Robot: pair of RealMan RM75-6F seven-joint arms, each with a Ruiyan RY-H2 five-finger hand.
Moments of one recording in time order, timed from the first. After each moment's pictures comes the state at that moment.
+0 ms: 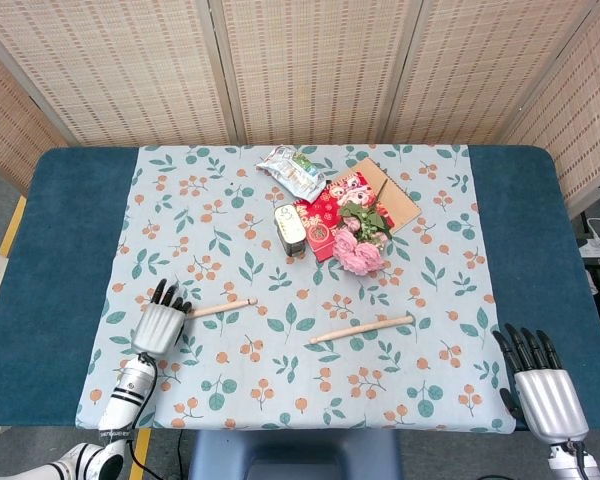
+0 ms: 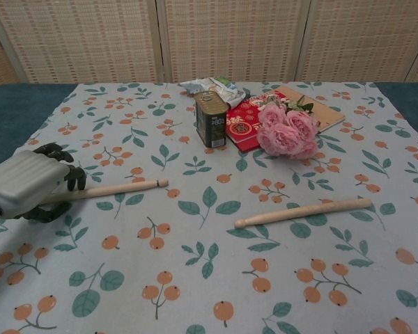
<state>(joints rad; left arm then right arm) -0.43 -1.77 -0.11 -1.11 1.39 1.14 0.58 -0.05 -1.16 -0.06 -1.71 -1.62 1.49 -0.42</state>
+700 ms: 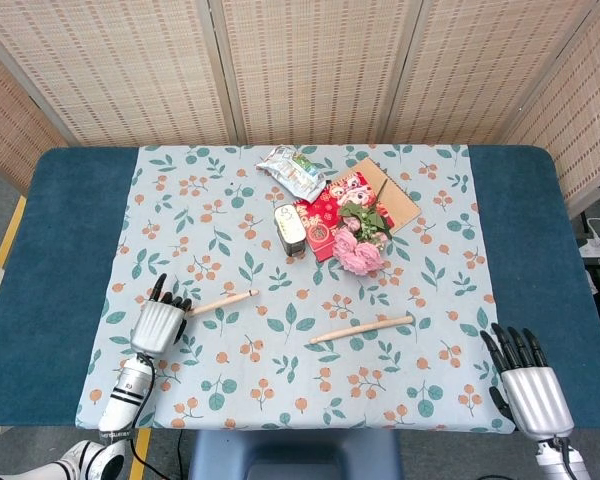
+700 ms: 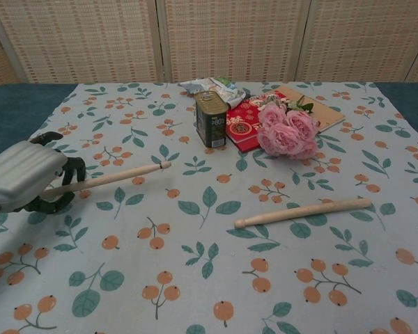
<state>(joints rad) -0.44 -1.81 -0.08 -0.99 1.48 1.26 0.41 -0.02 -1.21 -0.05 -1.70 -1.63 1.46 -0.47</state>
